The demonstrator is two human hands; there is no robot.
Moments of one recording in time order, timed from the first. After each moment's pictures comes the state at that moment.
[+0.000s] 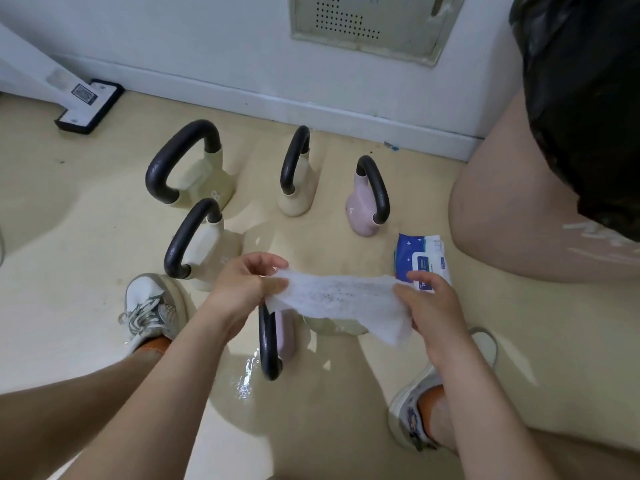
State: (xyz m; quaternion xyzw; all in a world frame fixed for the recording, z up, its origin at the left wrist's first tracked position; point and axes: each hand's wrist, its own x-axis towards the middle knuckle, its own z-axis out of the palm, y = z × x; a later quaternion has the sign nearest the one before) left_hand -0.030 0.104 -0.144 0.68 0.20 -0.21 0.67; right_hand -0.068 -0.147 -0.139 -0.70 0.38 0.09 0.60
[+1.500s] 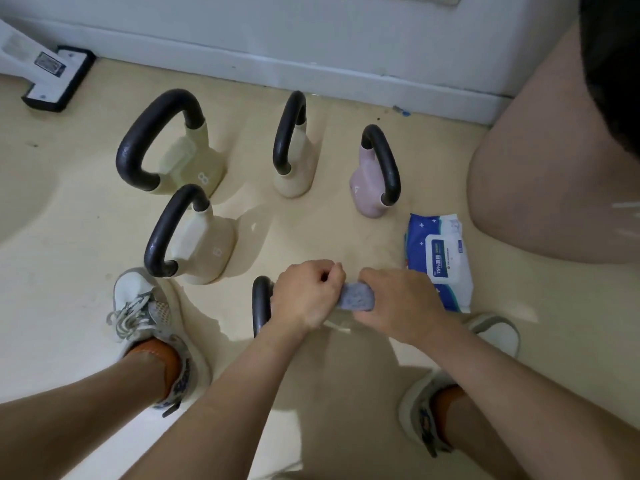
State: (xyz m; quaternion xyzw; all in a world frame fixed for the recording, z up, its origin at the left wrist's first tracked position) left_hand -0.021 0.027 -0.200 0.91 0.04 -0.14 0.40; right_hand -0.034 -0.136 -0.189 -0.97 -0.16 0.10 0.16
